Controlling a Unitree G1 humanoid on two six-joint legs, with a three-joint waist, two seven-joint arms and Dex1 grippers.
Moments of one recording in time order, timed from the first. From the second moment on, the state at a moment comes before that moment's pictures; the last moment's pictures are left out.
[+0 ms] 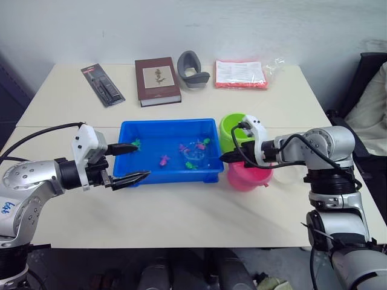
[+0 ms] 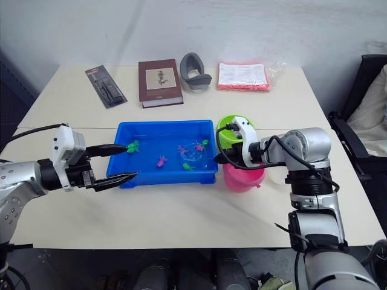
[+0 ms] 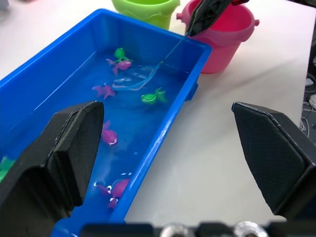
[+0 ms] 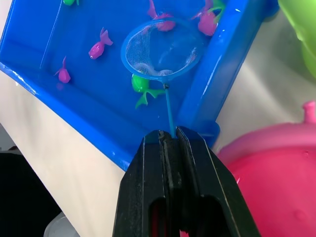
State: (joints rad) left arm -0.19 0.87 0.30 -0.38 -0.62 0.65 -0.90; right arm -0.89 -0.46 -0.02 0.12 0.60 1.54 0.56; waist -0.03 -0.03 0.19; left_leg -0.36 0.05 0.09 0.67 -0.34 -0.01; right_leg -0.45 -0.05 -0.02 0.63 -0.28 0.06
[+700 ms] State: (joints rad) left arm -0.21 0.87 0.29 -0.37 -0.59 0.62 -0.90; right arm -0.97 -0.43 0.01 0.24 0.55 1.49 0.53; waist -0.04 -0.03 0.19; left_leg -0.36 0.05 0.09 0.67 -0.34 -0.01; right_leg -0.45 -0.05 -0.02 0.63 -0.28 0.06
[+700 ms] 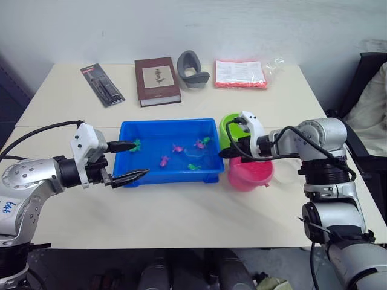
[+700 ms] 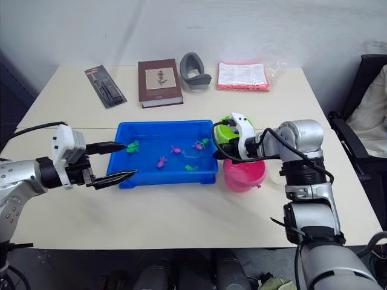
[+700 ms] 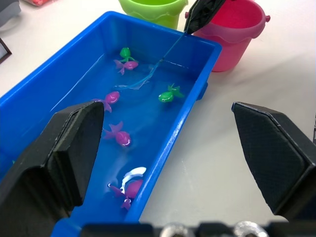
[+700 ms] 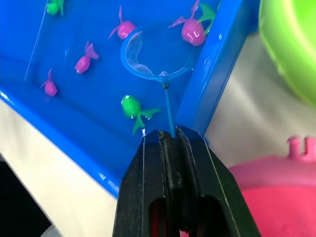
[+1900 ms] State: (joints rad) left arm -0.24 0.87 0.24 -0.32 -0.57 0.60 -0.91; right arm -1.10 -0.40 0.07 0.41 0.45 1.41 0.56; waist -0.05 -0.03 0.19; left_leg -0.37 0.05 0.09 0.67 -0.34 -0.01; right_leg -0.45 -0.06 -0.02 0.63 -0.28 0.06
